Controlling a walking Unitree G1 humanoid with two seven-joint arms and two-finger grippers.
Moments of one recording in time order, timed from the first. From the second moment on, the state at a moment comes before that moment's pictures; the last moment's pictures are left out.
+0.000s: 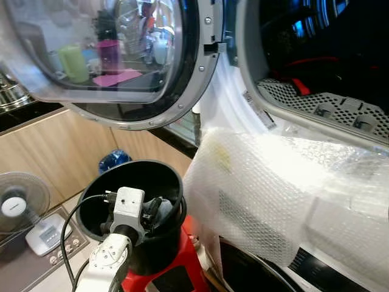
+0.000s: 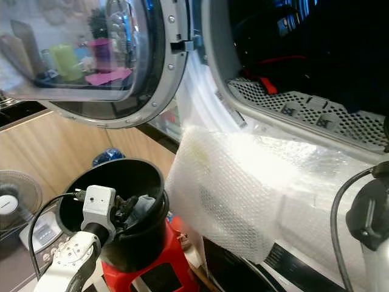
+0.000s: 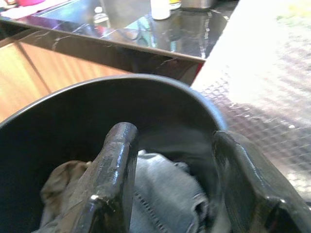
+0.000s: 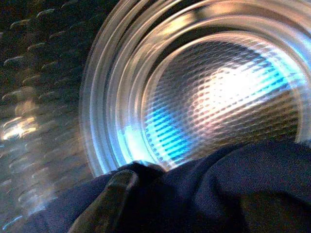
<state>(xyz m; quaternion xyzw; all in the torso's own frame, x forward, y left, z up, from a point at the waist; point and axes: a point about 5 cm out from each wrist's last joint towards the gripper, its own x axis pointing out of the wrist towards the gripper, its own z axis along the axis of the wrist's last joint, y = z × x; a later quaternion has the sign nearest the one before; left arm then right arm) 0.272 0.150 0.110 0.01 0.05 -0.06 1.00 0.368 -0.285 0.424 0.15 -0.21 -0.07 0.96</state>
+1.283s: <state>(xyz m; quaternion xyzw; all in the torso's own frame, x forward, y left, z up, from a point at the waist) 0.271 0.147 0.110 0.01 0.06 -0.06 1.00 0.321 -0.163 0.392 0.08 -0.25 0.47 0.84</state>
